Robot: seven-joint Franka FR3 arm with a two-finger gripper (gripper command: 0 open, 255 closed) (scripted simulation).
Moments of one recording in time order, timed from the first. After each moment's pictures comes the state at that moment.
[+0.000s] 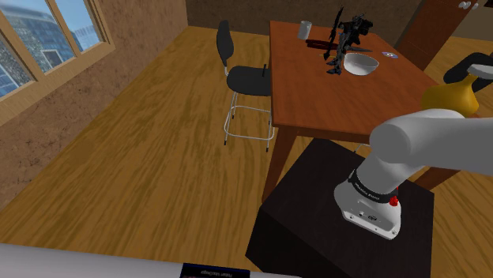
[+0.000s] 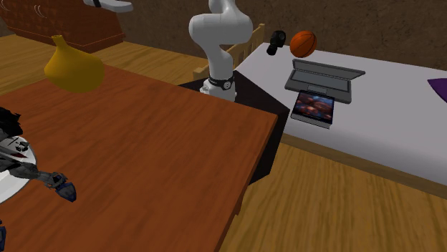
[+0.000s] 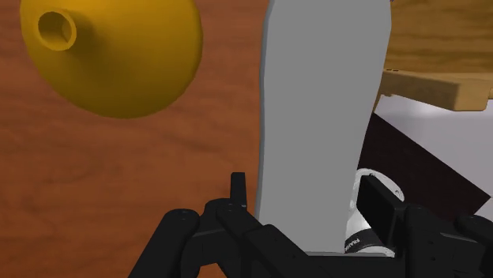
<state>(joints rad) -0.54 -1.02 -0.84 -2.09 -0.70 1.31 -1.81</state>
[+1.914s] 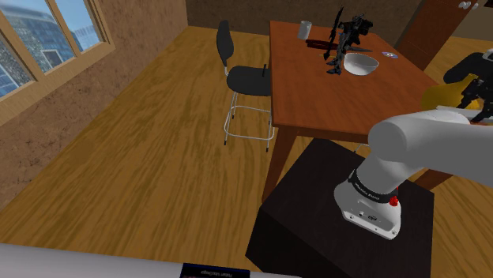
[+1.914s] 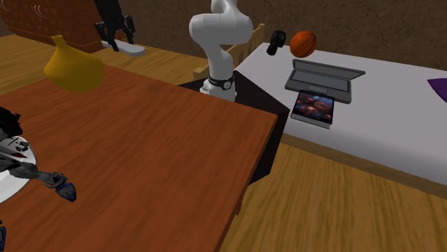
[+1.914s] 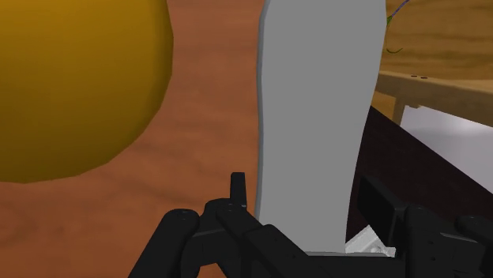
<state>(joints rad) -0.60 -1.14 -1.05 -2.42 -0.90 1.56 -1.76</state>
